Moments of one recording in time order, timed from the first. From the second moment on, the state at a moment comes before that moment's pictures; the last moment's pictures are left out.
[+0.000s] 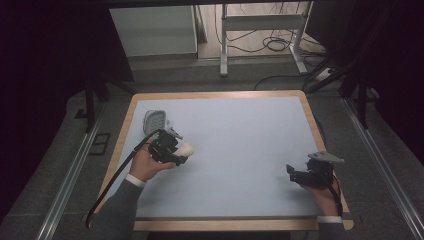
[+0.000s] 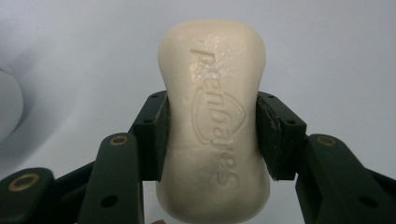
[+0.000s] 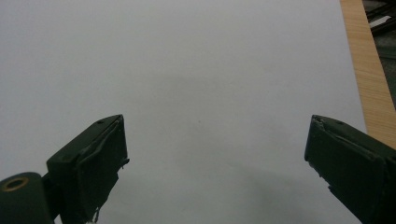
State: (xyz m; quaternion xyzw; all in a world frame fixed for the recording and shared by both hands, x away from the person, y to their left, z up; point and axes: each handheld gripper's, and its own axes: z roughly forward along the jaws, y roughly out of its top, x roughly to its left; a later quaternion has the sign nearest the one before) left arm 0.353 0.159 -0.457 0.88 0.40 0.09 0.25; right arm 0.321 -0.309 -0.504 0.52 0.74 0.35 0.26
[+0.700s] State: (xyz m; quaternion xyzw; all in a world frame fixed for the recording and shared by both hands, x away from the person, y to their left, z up) left arm 0.364 0.163 -0.455 0.88 0.40 0.09 0.25; right arm 0.321 -0.310 -0.504 0.52 0.74 0.35 0.26
